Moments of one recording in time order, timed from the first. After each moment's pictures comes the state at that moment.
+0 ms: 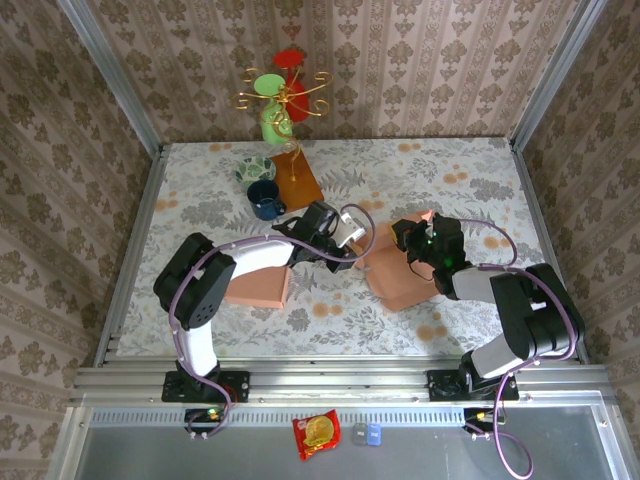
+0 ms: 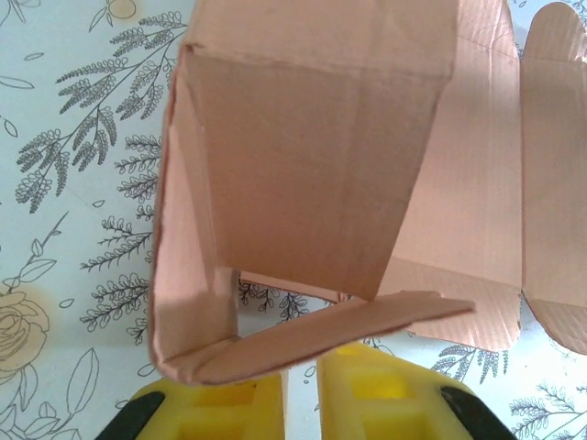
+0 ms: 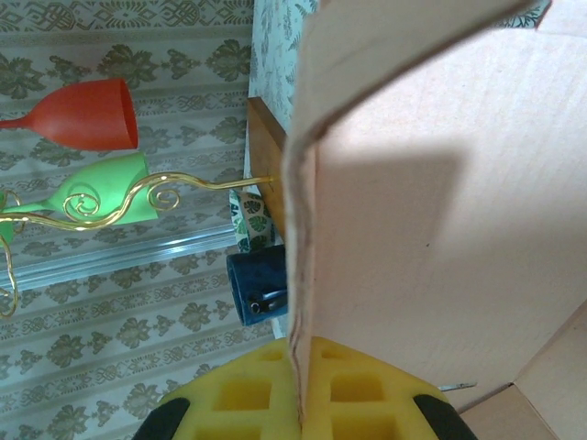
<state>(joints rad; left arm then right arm) -0.79 1.85 1.13 -0.15 0.41 0.07 0.21 1.52 0.46 0.72 -0.34 1.47</state>
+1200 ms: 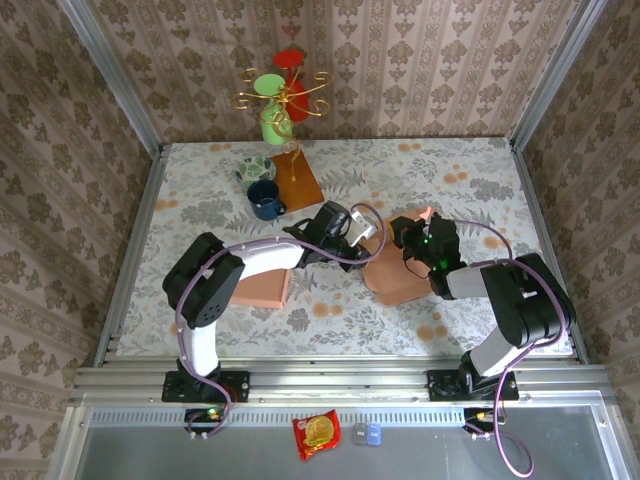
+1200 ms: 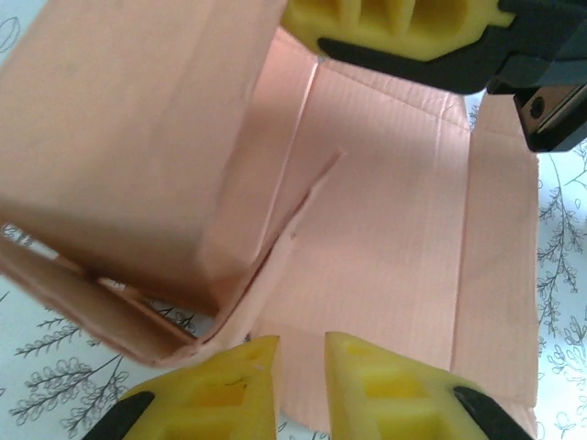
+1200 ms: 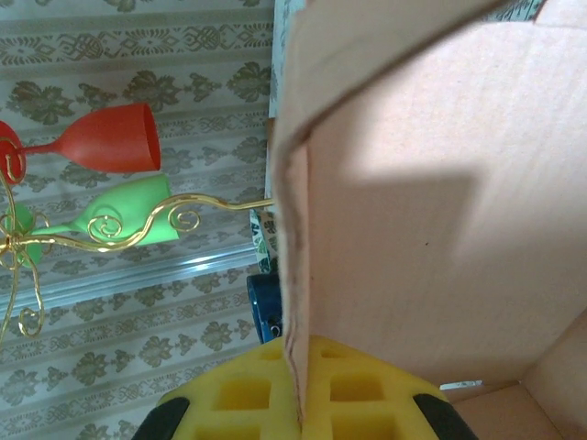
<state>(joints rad) -0.84 1.89 1.17 -0.07 0.37 -0.04 0.24 1.60 0.46 0.86 -0.27 1.53</state>
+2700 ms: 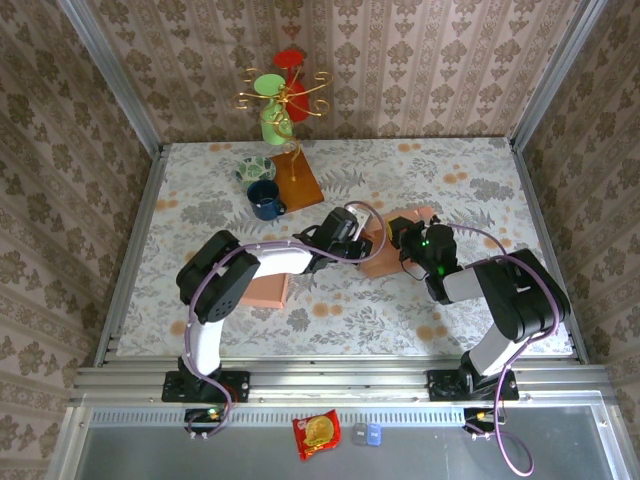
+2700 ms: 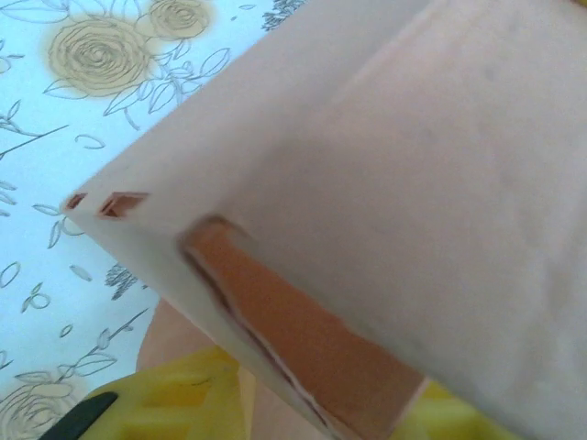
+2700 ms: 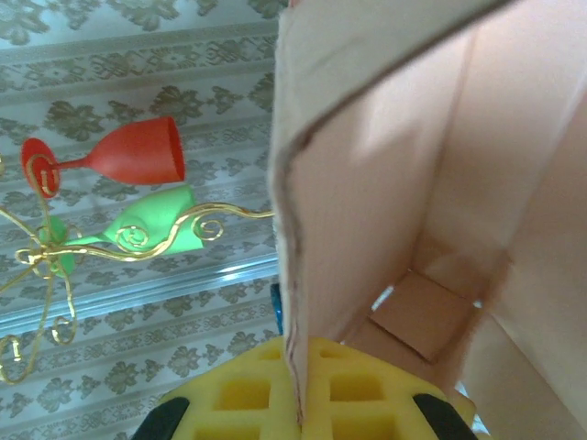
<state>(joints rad) -0.87 1.97 1.15 0.12 0.05 -0.27 0.27 1.64 0.43 0.98 -0.21 1.60</state>
